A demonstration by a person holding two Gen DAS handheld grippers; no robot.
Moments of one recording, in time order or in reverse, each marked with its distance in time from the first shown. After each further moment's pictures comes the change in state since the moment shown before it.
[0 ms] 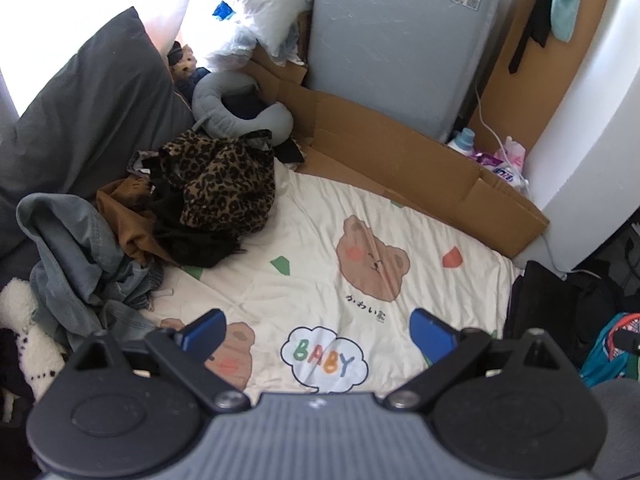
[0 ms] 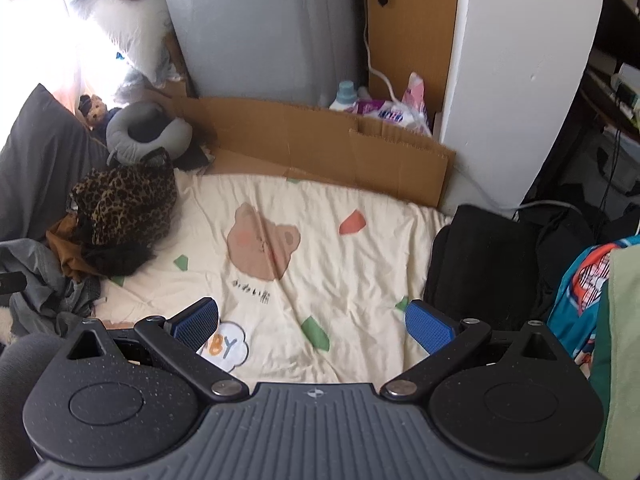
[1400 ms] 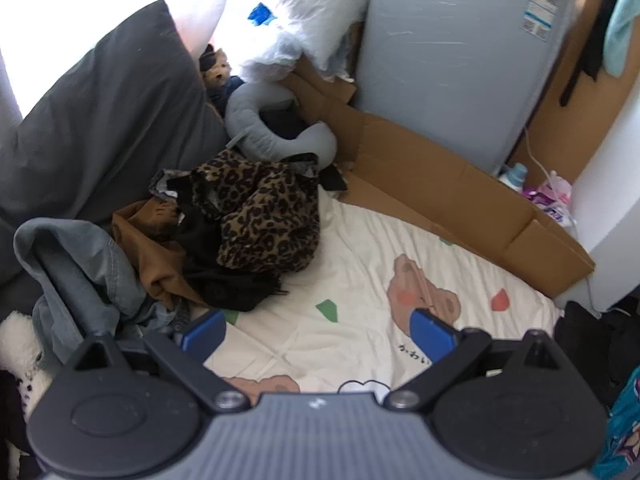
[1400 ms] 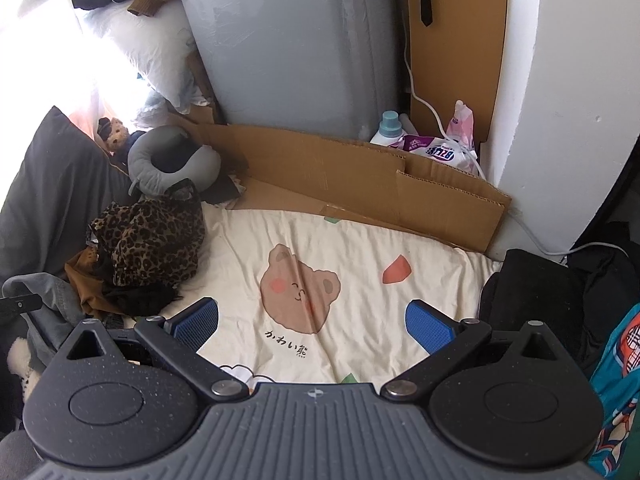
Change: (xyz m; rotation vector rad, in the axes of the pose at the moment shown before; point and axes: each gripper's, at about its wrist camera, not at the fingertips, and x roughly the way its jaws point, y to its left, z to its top) left arm 0.075 0.092 0.054 -0.040 -0.044 0.019; right arm 0.064 0.031 0.077 -0.018 -0.035 0.092
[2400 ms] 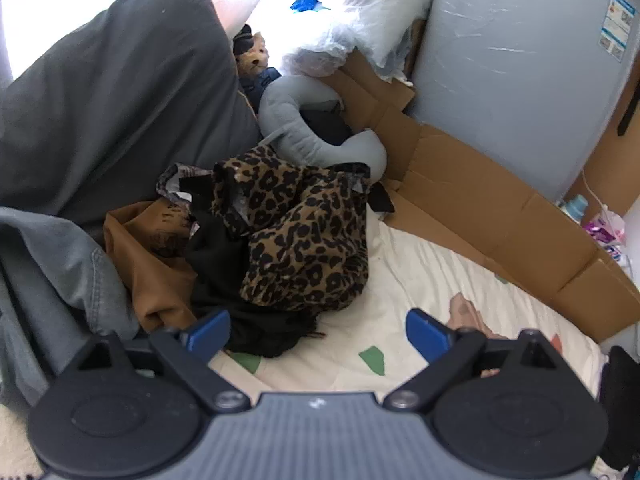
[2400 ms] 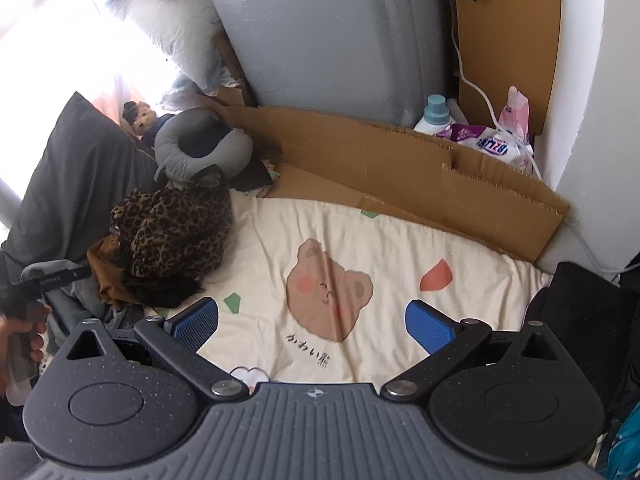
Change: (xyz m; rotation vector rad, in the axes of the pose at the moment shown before) left arm 0.129 0.062 0.011 -0.063 -0.081 0.023; right arm 0.074 -0.026 0.030 -0.044 0.053 0.153
